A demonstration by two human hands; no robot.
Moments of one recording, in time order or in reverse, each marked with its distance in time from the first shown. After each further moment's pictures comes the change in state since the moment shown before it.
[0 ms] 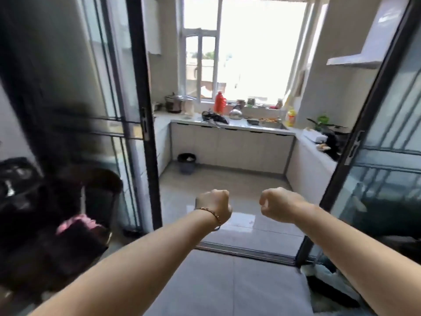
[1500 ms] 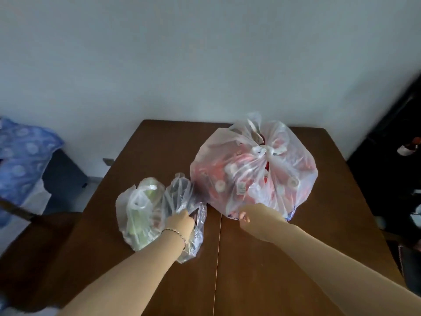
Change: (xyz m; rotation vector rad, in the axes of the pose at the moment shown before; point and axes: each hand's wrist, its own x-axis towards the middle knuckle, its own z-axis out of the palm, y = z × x) left_hand -0.679 -0.682 -0.013 -0.056 -0.642 -1.603; right_hand -0.207 -0.970 0.234 -0.207 -0.557 -1.563
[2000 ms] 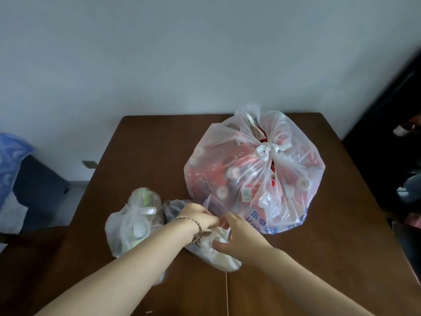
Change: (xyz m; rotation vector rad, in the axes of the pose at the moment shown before) left_hand 0.042 -0.008 -0.044 -1.412 -0.112 -0.153; right_hand 0.029 -0.048 0.030 0.366 0.024 -0.068
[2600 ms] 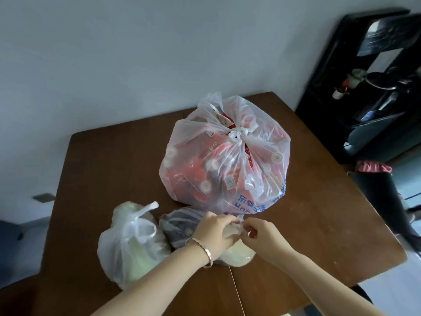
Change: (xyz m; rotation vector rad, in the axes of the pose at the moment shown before) left_hand -0.003 -0.032 0.028 0.728 -0.218 0.792; right_hand -0.038 0.039 0.029 0.227 0.338 0.264
